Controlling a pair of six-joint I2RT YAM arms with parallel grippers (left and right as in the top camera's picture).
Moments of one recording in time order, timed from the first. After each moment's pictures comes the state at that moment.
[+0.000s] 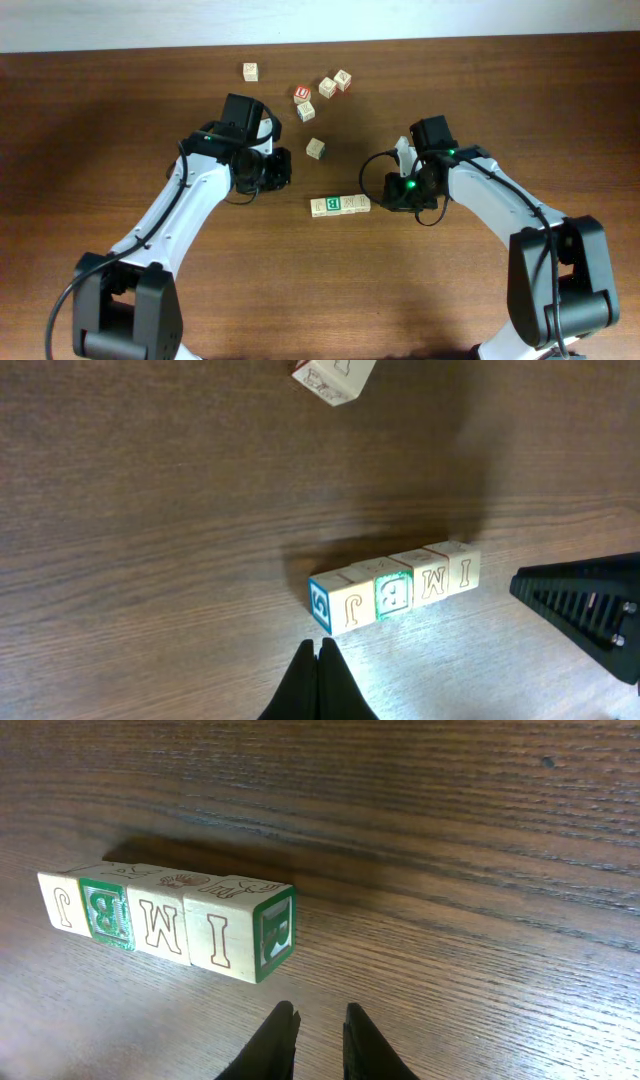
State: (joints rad) left arm -0.29 1.74 1.31 -0.77 0.33 -0.36; right arm 0.20 1.79 1.11 -0.68 -0.40 0.21
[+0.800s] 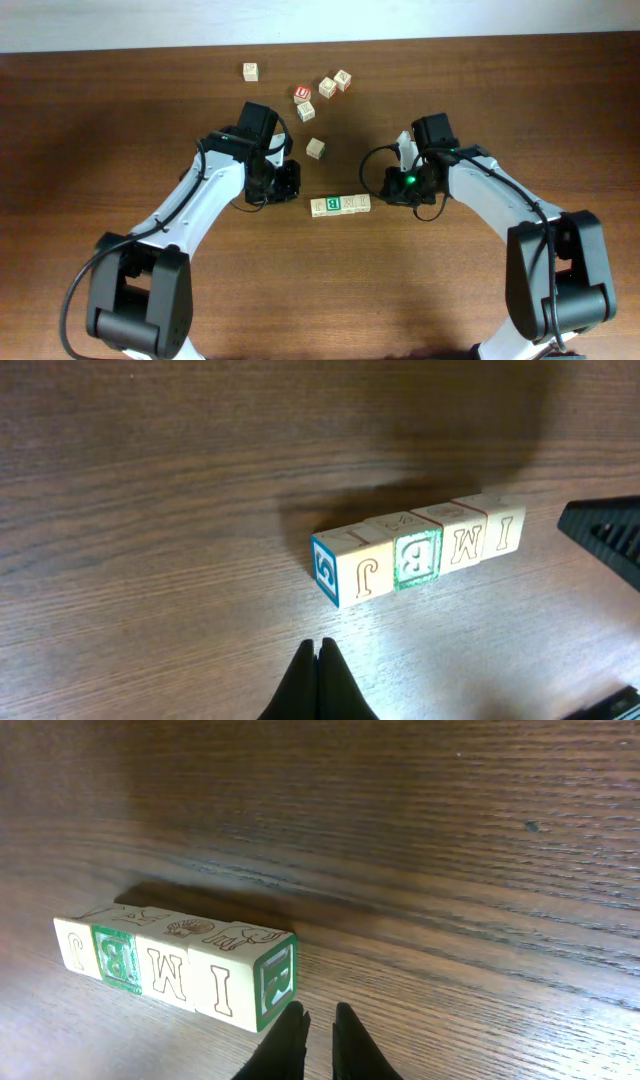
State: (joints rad) left arm -0.33 1.82 1.31 -0.83 0.35 -0.36; right arm 0.19 1.81 1.11 -0.59 -0.41 0.24
